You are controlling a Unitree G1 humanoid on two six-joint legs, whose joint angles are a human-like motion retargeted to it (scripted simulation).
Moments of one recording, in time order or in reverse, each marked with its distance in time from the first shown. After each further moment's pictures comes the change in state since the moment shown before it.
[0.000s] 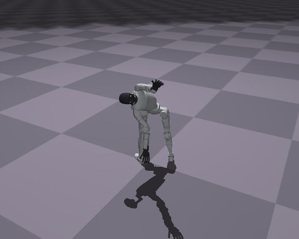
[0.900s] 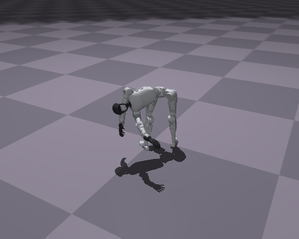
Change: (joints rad) left arm -1.316 -0.662 -0.791 0.123 0.358 -0.039 -0.669; right arm -1.094 0.425 0.000 0.501 0.472 -0.480 -0.211; waist 0.000 0.000 0.000; left_leg 0.816 0.266 0.446 0.217 -0.170 -0.016; right_leg 0.600 0.339 0.106 0.067 0.001 -0.025
